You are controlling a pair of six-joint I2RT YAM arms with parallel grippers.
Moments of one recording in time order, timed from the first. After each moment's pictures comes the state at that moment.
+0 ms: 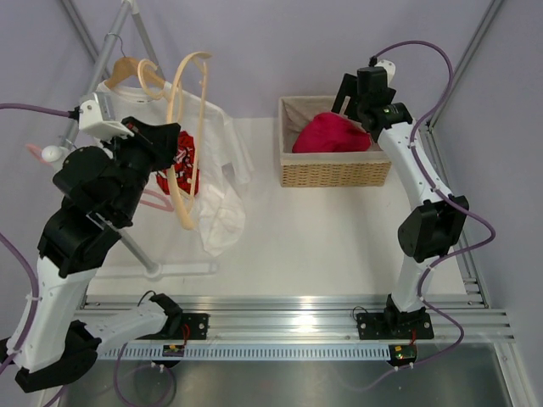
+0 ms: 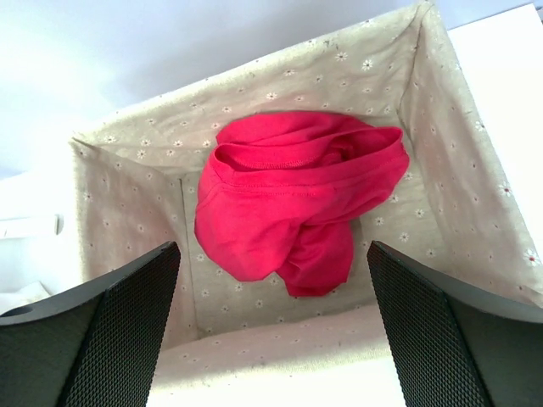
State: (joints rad) left arm -0.65 1.00 1.66 -0.61 -0.48 -0.48; right arm 0.25 1.90 1.98 -0.58 0.30 0.42
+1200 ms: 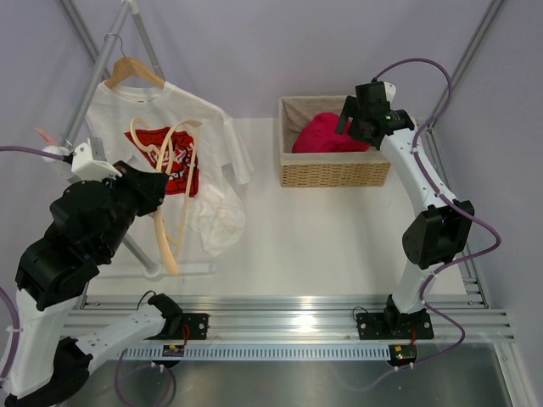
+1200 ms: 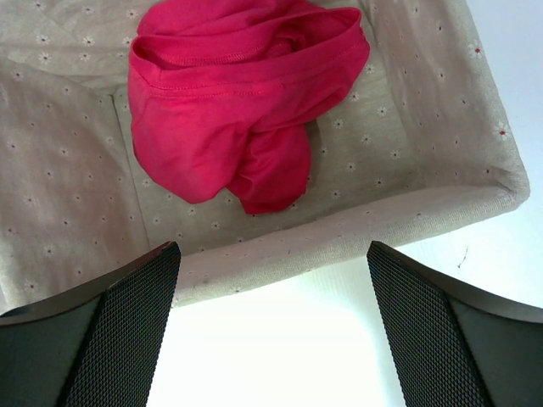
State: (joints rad) left arm -0.65 0.80 1.55 -0.99 -0.48 -0.70; right arm 0.25 1.82 1.86 -0.77 0.31 0.49
